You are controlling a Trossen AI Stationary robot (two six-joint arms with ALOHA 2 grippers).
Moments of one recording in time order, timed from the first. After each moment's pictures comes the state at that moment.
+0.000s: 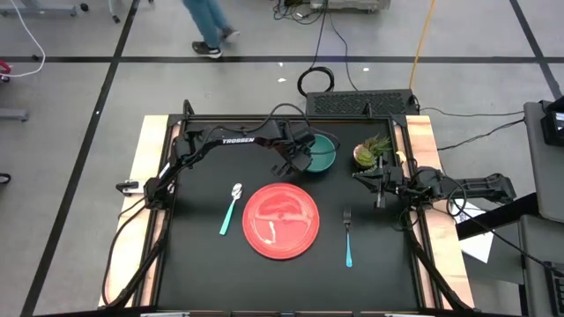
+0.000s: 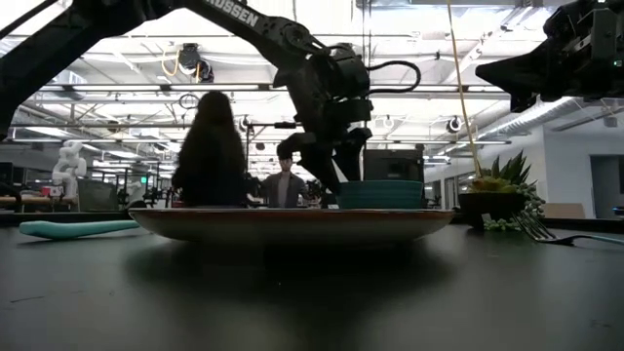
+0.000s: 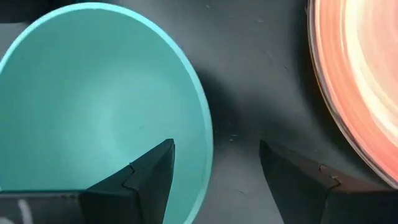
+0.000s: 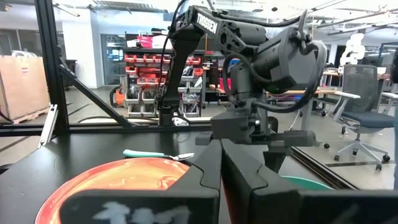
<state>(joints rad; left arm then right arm) 0.31 2.22 1.86 -0.80 0.18 1.09 0.03 0.10 0.01 0.21 0.18 -0.04</state>
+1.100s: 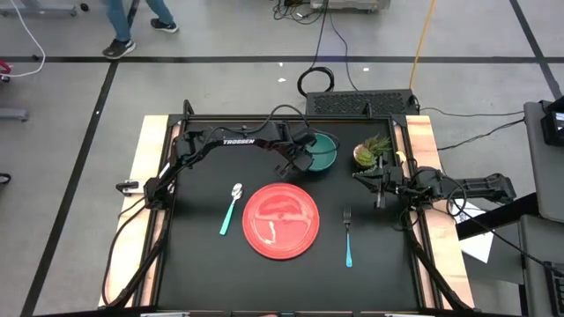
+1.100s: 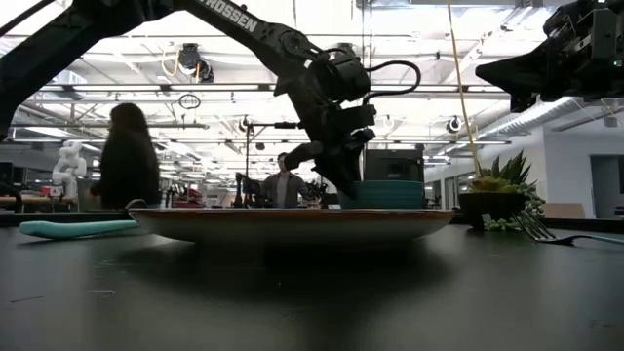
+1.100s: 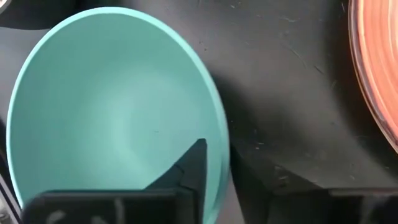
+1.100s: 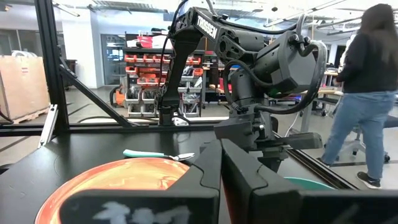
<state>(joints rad) 0.31 2.22 1.82 -0.67 0.16 1.09 0.03 0.10 0.01 0.21 0.18 -0.04</state>
